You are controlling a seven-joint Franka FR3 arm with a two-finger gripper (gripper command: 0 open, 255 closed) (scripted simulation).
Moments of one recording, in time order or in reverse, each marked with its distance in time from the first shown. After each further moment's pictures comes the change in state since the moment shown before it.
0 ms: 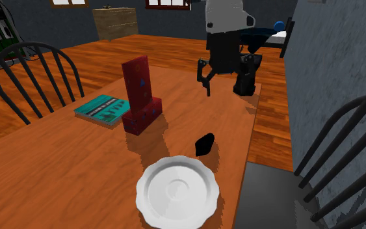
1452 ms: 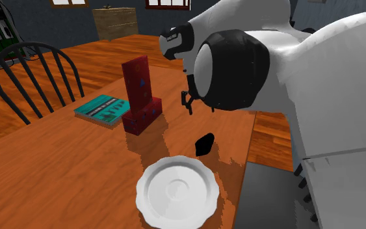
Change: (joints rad) arm 0.124 0.930 -0.026 1.002 -0.099 -0.302 0.140
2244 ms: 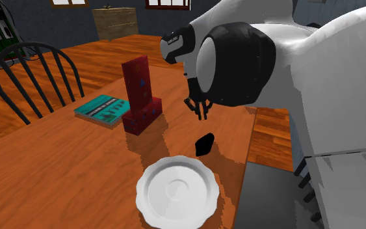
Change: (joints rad) arm -0.008 -0.027 0.001 -0.079 0.000 0.053 0.005
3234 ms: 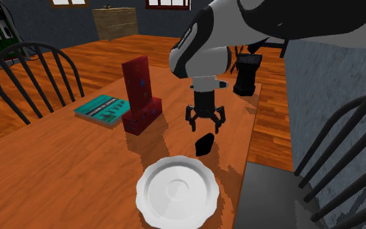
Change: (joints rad) arm -0.084 -0.367 0.021 -0.693 0.100 0.434 0.152
